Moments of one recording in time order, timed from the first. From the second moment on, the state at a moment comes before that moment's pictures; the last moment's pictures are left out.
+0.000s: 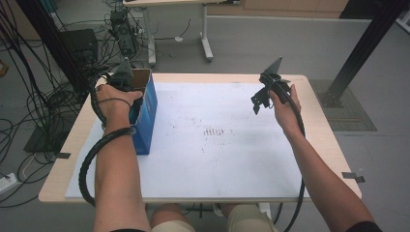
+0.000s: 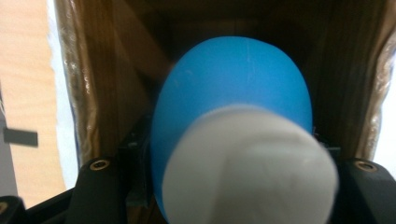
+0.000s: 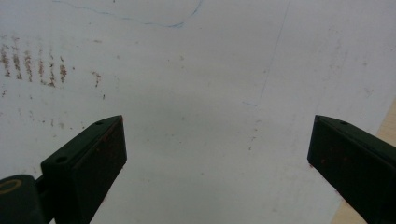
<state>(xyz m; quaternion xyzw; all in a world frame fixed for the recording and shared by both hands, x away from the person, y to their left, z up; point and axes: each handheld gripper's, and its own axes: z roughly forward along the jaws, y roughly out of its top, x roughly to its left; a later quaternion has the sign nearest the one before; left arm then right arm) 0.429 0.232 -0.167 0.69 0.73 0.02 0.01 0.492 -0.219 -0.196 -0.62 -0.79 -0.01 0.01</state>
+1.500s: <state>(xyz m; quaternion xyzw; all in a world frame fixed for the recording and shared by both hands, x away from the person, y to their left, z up) 0.425 0.239 -0.169 0.69 0.73 0.02 0.02 0.488 -0.223 -0.192 -0.62 -0.79 -0.01 0.01</state>
